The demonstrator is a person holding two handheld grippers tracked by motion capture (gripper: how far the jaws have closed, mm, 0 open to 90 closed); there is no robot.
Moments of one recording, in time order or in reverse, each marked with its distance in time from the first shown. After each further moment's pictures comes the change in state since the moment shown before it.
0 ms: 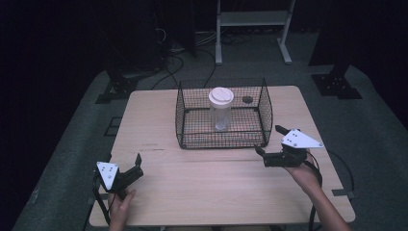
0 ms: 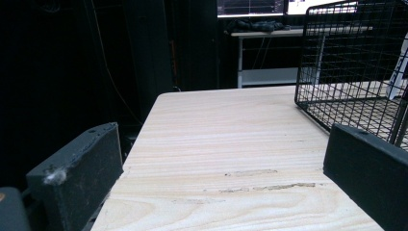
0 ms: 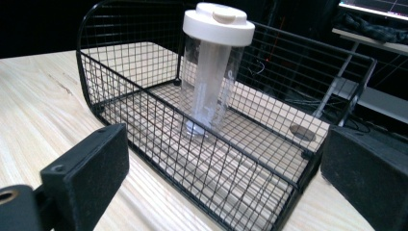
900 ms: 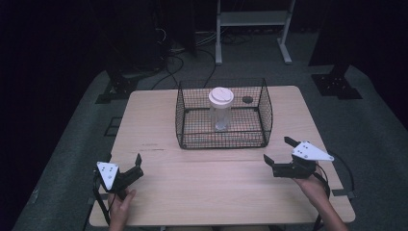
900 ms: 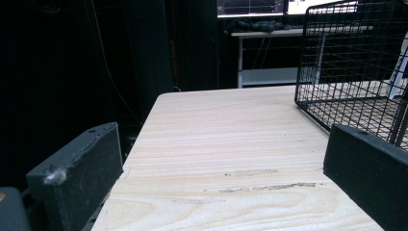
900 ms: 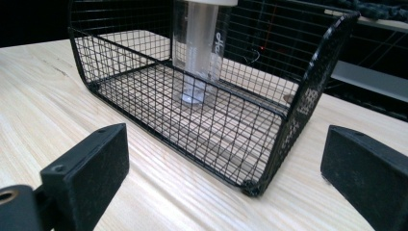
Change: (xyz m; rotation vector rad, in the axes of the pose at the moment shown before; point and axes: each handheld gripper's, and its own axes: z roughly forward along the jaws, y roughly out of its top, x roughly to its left) left arm 0.000 0.000 0.000 -0.001 0.000 0.002; right arm -0.005 -0.038 -0.022 0.018 -0.020 0.062
